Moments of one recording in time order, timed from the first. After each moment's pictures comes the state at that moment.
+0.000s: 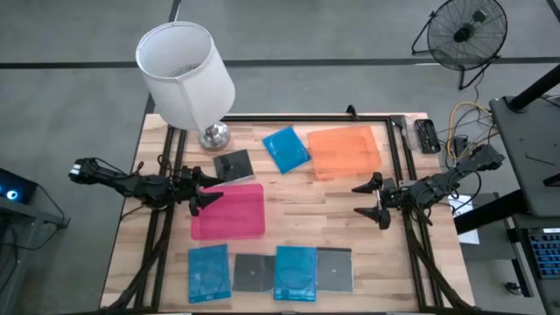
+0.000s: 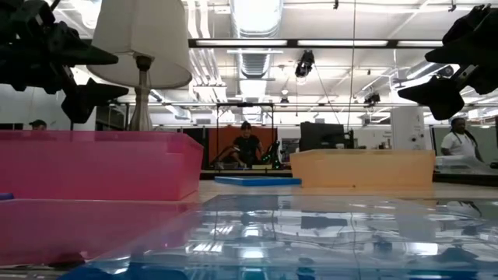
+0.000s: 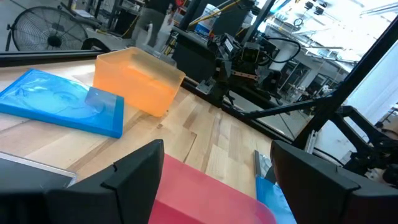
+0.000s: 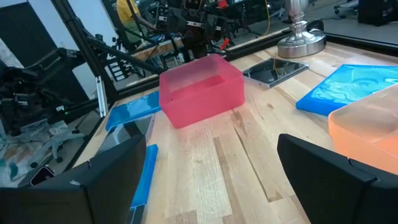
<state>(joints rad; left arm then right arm) -0.29 0.17 0.01 0.06 -0.45 -0.52 0.49 0.21 0.01 0.05 0.51 0.44</state>
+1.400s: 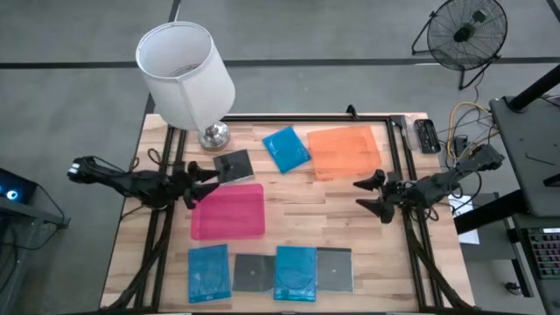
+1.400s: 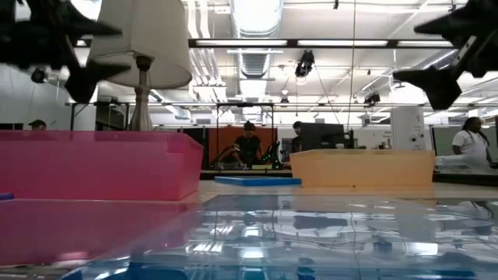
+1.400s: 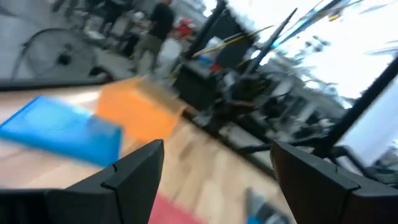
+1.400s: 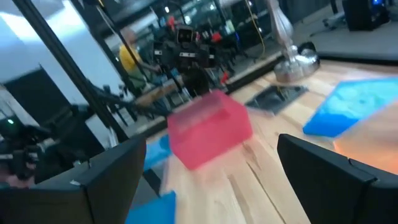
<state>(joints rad) -0.29 0.20 0.10 0.15 -0.51 -0.53 0.49 0.21 0.03 0.20 0.58 0.52</state>
